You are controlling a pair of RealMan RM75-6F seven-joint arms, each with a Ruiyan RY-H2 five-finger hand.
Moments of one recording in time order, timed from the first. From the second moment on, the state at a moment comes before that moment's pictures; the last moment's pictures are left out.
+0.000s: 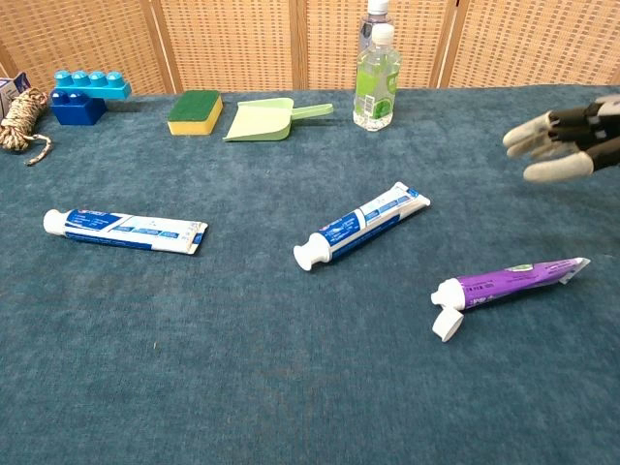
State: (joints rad) left arm -0.18 -1.00 -0.09 -1.81 1.65 1.71 -0.04; right arm 0.70 -1.22 0.01 -1.58 -1.06 0.88 0.69
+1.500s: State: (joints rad) left arm 0.06 -1.06 0.07 -1.78 1.51 1.63 0.13; right arm 0.28 -1.21 -0.04 -1.75 -1.30 1.54 -0.21
